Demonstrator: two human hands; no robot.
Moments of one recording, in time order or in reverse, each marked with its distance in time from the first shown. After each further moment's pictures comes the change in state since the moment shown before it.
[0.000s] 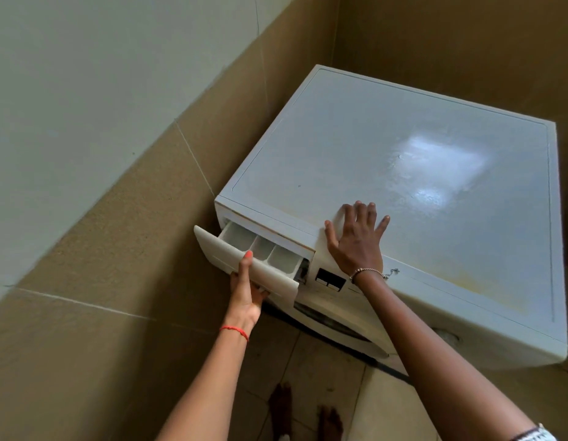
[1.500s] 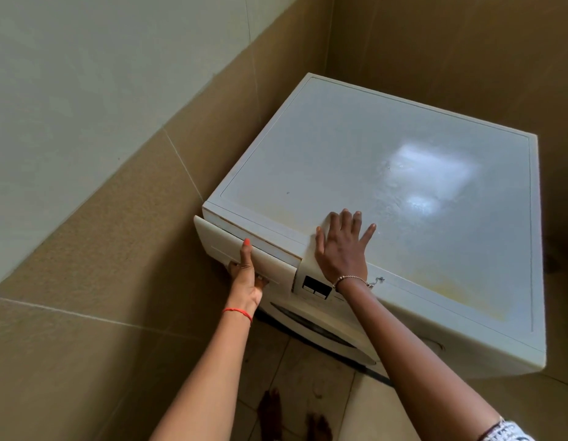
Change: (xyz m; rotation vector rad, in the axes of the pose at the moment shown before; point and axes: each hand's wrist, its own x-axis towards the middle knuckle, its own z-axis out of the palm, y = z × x) left_hand 0.016 0.001 0.047 0.071 0.136 0.028; right_hand 0.000 -0.002 0.001 -0.046 -0.021 -0.001
